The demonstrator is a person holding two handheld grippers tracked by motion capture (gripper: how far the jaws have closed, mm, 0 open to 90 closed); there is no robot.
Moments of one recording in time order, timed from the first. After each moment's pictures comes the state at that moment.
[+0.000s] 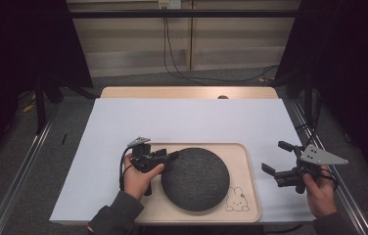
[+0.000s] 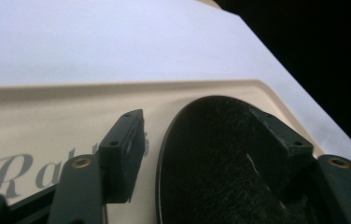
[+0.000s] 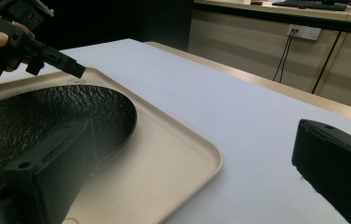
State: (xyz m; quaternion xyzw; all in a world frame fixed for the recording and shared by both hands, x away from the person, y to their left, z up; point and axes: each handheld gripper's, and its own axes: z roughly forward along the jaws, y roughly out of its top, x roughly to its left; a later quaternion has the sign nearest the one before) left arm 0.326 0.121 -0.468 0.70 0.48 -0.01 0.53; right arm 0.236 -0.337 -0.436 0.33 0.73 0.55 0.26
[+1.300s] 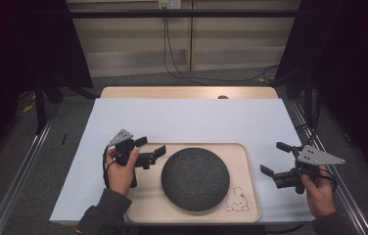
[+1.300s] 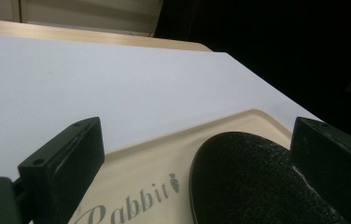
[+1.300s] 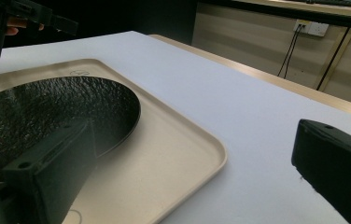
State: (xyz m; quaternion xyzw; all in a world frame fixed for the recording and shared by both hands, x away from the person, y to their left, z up) left arm 0.328 0.160 -0.444 0.70 0.41 0.07 0.58; right arm 0.237 -0.334 -0.438 0.32 0.74 0.54 0.25
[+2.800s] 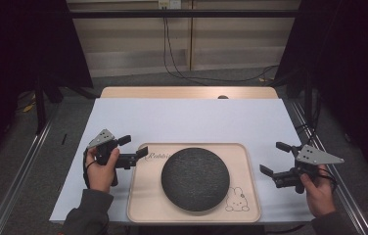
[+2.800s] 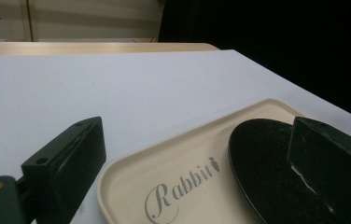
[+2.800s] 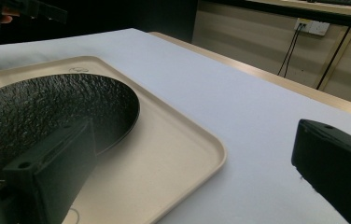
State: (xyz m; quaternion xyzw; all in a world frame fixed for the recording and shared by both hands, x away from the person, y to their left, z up) left arm 0.333 0.212 -0.444 0.71 0.38 0.10 0.58; right arm 0.239 -0.333 -0.439 0.32 0.74 0.54 0.25
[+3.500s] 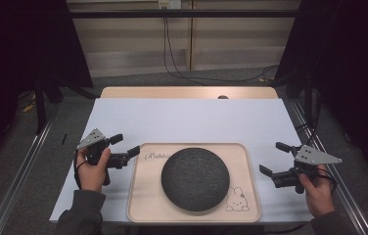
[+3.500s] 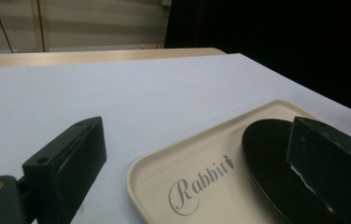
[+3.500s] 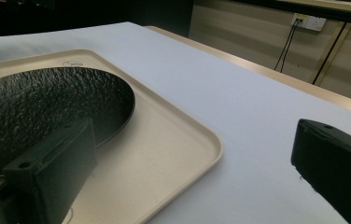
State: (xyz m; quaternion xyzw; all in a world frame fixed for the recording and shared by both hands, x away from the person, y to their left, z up) left arm 0.332 0.233 -0.440 0.72 0.37 0.12 0.58; right arm 0.240 -0.332 -0.441 0.33 0.74 0.52 0.27
